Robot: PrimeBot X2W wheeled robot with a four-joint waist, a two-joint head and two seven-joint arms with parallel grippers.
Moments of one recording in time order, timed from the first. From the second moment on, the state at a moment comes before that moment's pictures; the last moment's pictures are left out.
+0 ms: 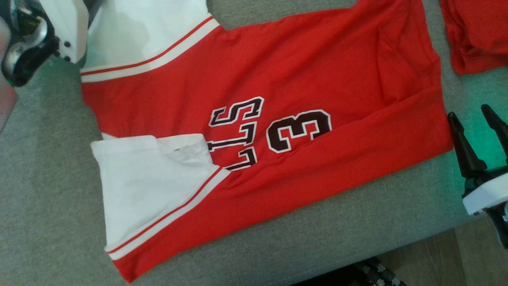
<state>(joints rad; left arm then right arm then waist) -1.24 0.61 -0.93 0.55 -0.78 -0.13 0.53 -0.10 -0.49 0.07 0.04 0.45 0.13 0.04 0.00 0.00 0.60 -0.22</state>
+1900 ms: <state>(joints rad) -1.50 0.58 -1.30 0.68 -0.84 -0.13 -0.13 -0.87 -0.57 0.35 0.46 0.98 0.13 0.20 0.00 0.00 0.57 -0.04</state>
